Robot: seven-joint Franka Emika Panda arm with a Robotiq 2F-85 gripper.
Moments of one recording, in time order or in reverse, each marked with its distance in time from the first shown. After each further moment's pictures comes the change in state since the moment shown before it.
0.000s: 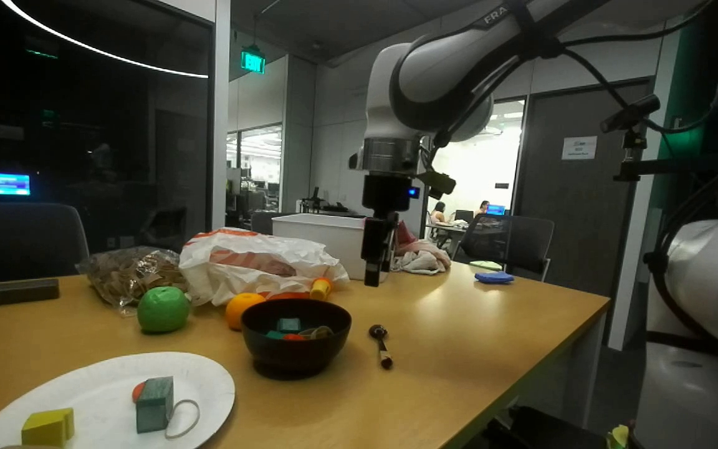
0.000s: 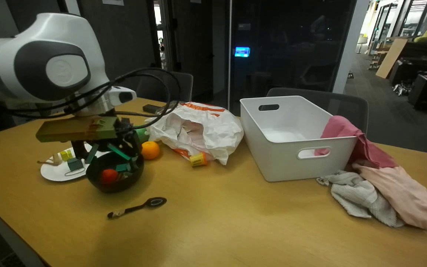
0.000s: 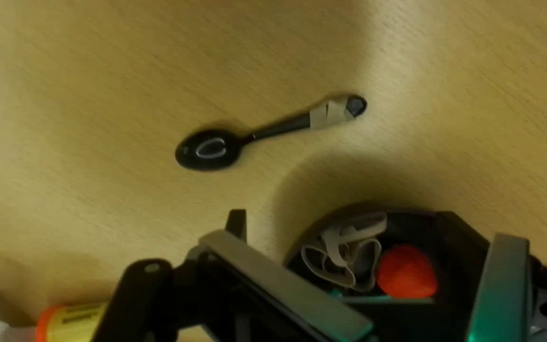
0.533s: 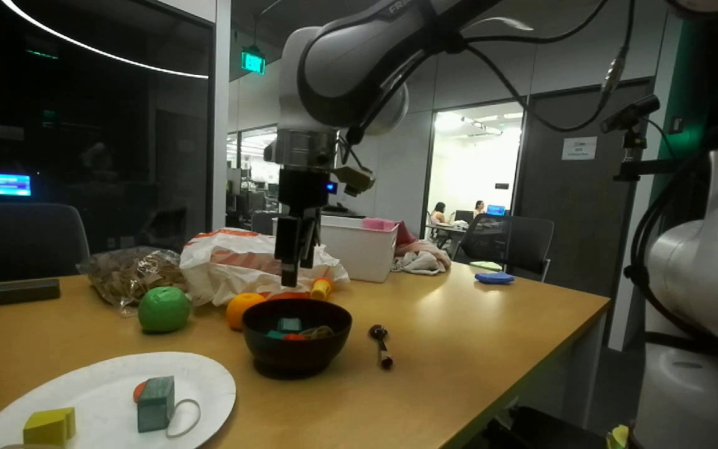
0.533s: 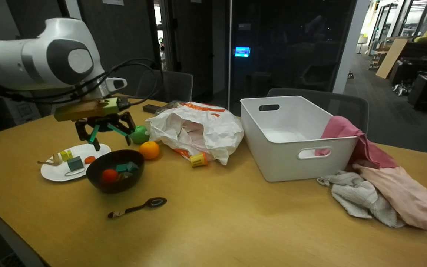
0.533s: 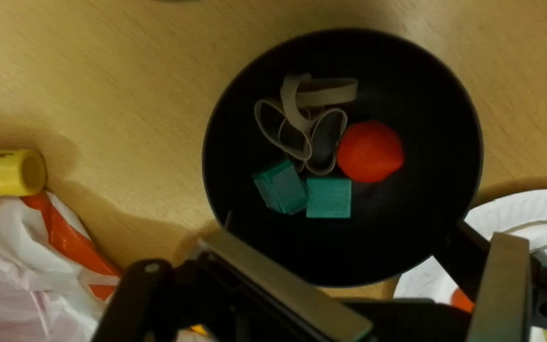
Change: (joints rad) arm 0.046 0.308 0.119 0.285 -0.031 0.042 0.030
